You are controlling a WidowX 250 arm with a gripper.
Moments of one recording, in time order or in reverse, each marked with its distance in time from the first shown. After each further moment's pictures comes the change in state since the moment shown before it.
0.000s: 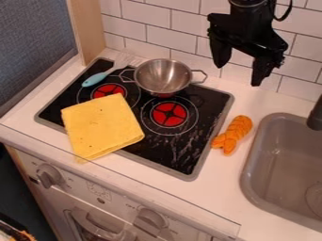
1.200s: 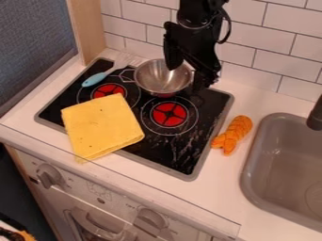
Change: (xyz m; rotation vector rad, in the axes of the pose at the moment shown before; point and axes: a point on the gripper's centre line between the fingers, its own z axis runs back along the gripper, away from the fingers) arm -0.033 0.069 -0.026 0.181 0.043 -0.169
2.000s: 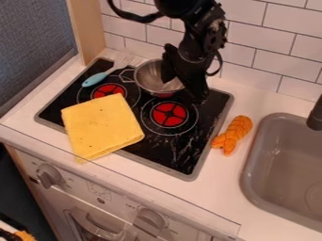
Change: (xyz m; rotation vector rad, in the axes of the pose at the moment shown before) arm 0.002 0.010 -0.065 0.133 0.052 -0.066
